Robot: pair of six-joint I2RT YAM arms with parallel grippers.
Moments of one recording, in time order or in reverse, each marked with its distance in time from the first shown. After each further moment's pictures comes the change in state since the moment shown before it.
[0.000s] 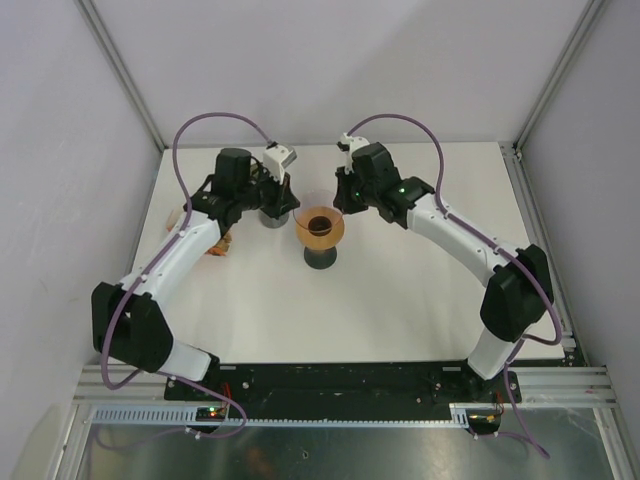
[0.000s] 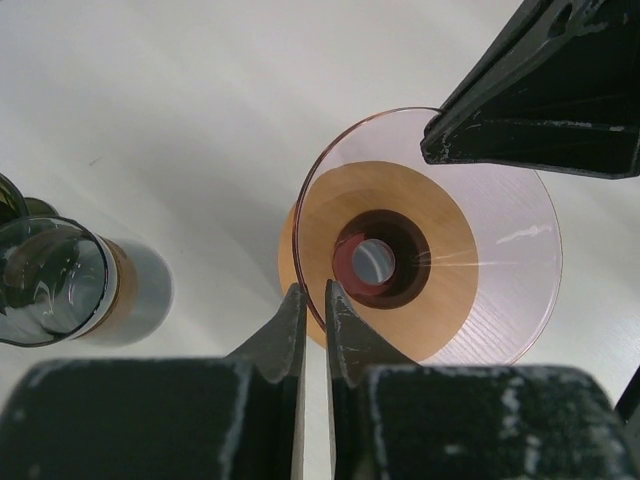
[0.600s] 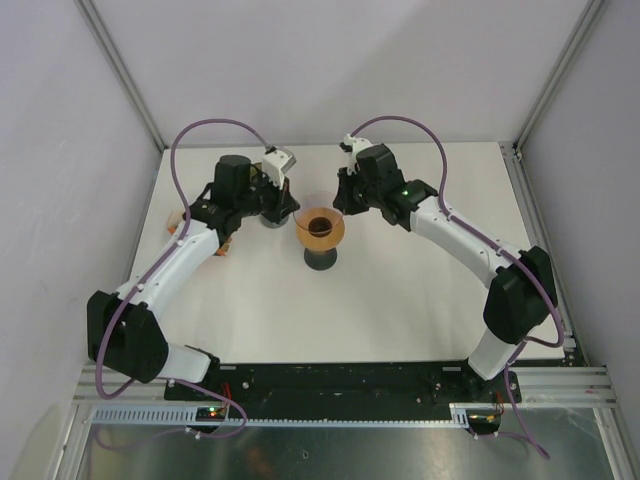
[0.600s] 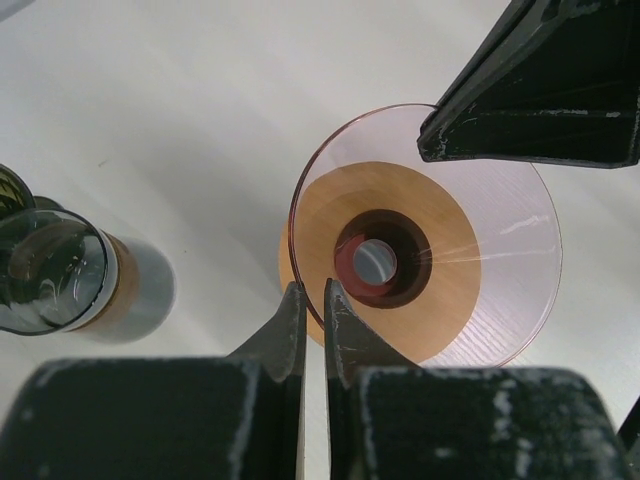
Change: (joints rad) left arm -0.023 -0.029 -0.061 0.023 -0.048 -0.016; right arm -0.011 0.002 -0.034 0.030 -0.037 0.004
